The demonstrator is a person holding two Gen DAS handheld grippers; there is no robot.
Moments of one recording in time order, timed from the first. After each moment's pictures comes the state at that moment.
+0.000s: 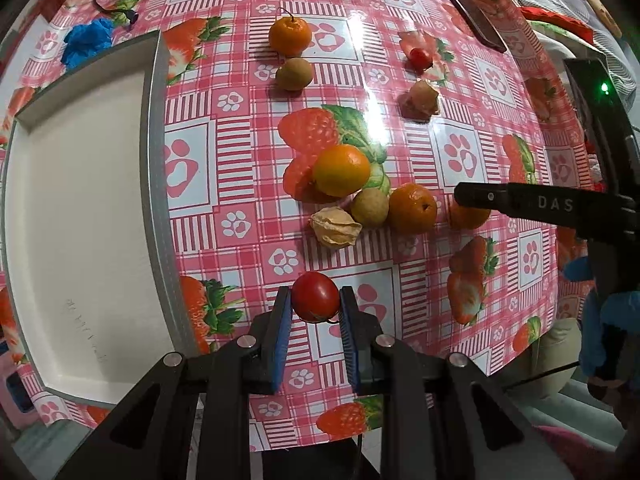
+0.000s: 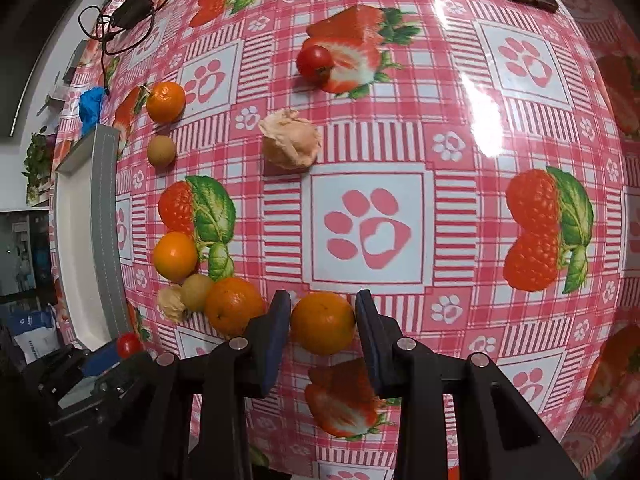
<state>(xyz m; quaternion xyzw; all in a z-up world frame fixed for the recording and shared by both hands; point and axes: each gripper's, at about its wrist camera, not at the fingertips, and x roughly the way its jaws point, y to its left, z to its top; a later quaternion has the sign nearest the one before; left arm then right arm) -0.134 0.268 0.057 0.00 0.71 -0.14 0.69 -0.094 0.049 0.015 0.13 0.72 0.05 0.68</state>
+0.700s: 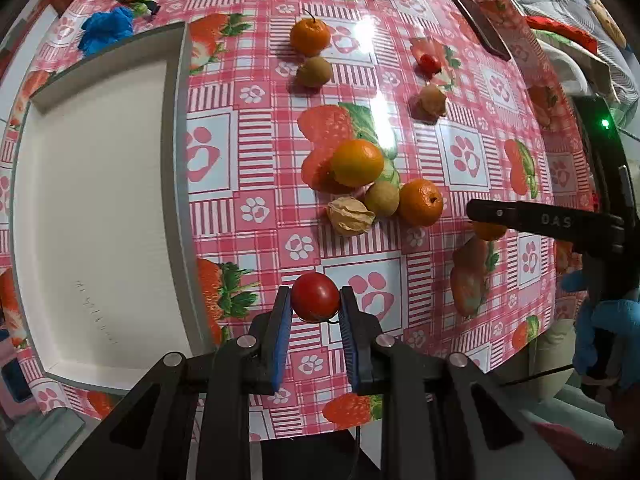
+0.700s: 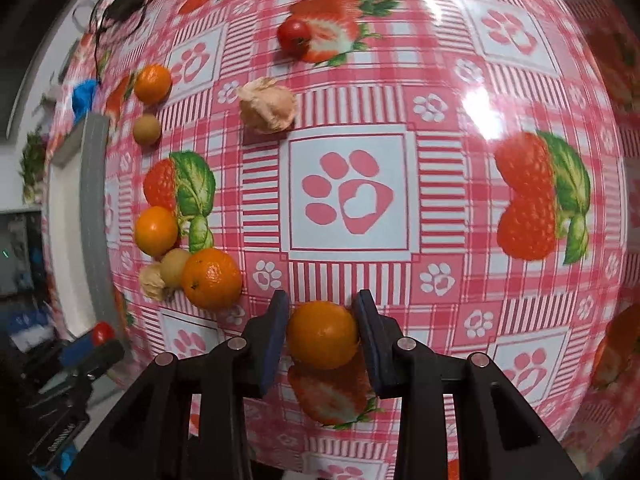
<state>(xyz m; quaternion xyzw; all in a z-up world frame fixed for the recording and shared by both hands) -0.143 0.281 0.063 -0.01 0.70 -0.13 0.70 -0.157 0.029 0.010 0.14 0.72 0.04 0.68</state>
